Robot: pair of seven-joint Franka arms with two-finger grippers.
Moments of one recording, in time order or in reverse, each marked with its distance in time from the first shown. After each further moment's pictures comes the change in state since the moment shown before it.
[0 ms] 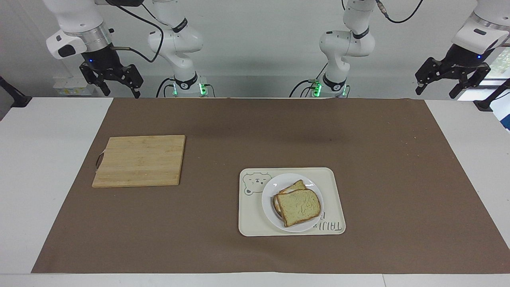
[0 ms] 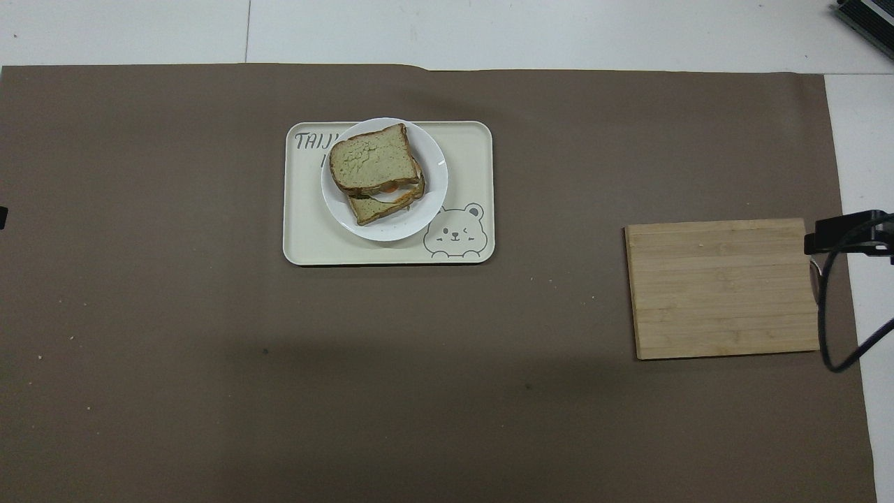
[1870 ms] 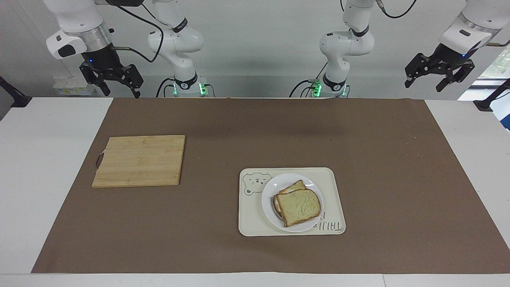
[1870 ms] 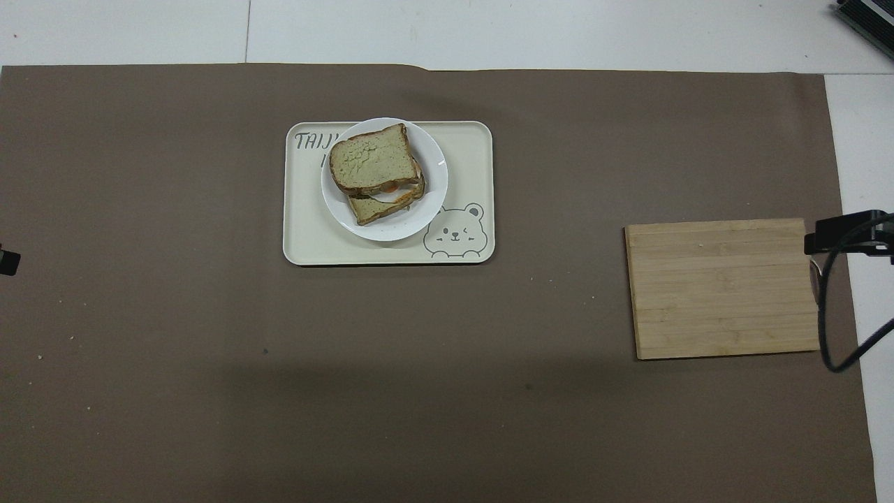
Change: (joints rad) left arm 0.161 -0.082 -0.179 -0.117 0.018 -0.045 -0.009; right arm 0.000 0.000 0.000 0.000 0.000 0.000 0.000
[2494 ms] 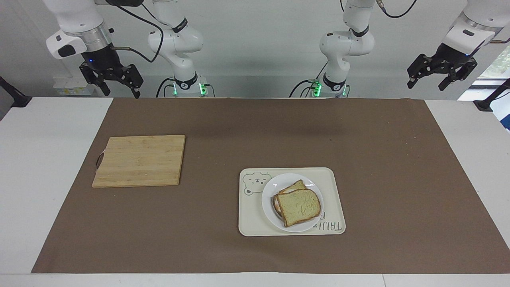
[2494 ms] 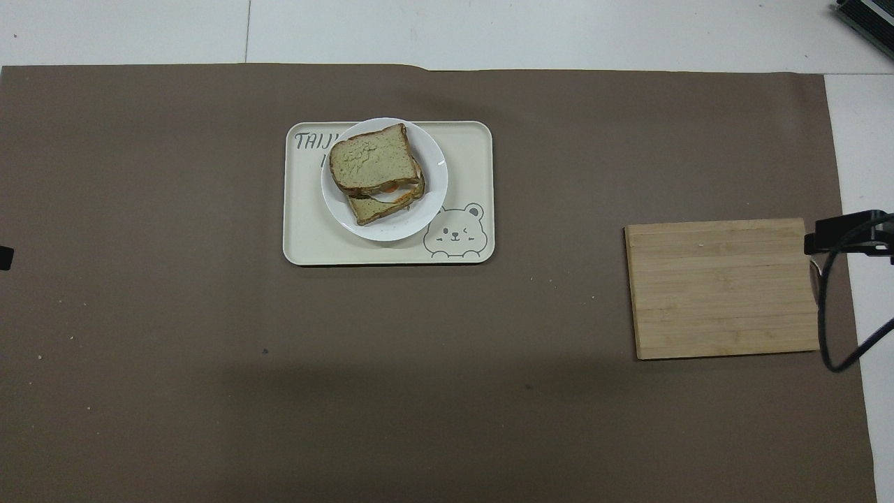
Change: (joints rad) left arm 0.000 0.000 0.000 0.005 0.014 0.003 -0.065; right arm 0.000 0.000 0.000 0.000 0.000 0.000 0.000
